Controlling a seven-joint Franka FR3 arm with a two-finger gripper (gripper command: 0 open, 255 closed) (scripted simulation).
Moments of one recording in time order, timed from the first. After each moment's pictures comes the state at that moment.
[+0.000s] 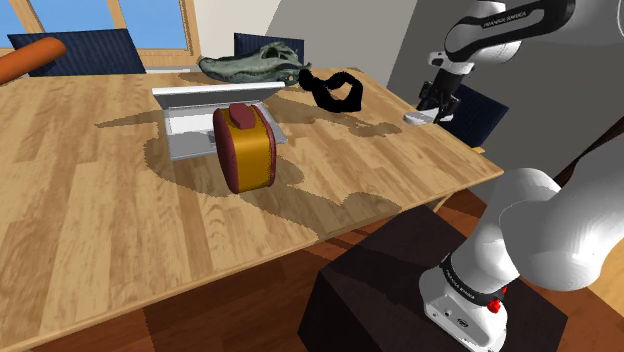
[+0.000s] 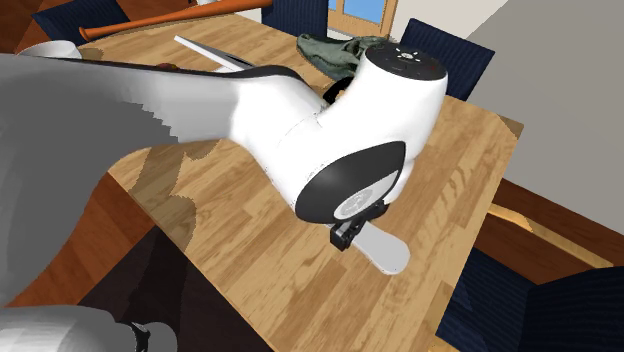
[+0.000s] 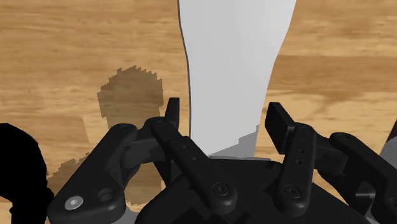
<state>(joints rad) 0.53 -0.27 -1.16 -2.20 -0.29 2.10 -1.81</state>
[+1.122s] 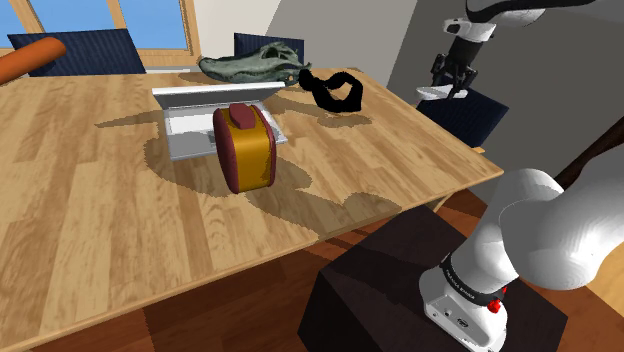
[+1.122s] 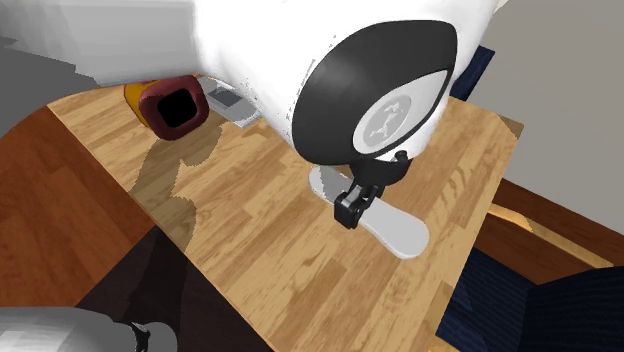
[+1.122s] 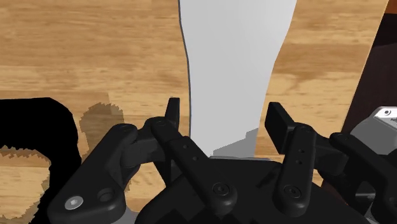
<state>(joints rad) 0.48 -0.35 -1.04 -2.03 -0.32 1.86 -1.78</state>
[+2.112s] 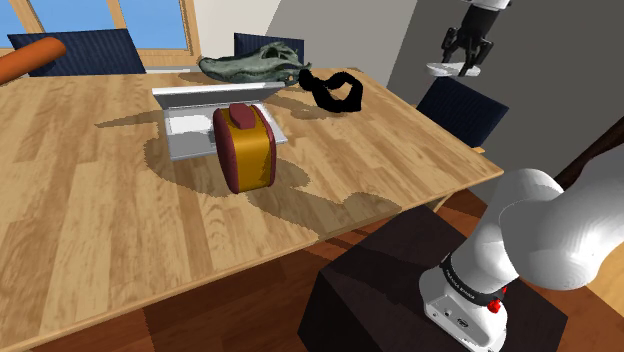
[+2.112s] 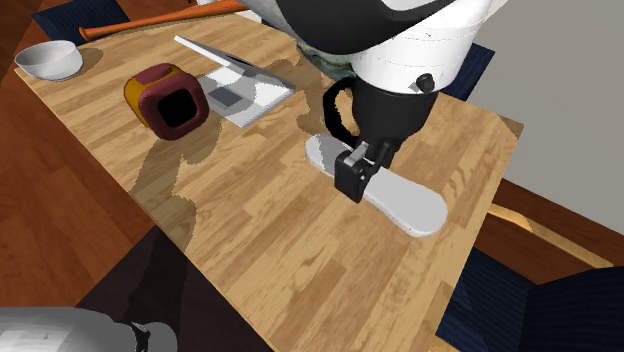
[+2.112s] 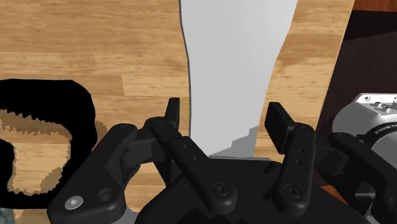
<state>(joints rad) 0.49 -0.35 -0.99 -1.85 -0.30 1.67 -1.78</state>
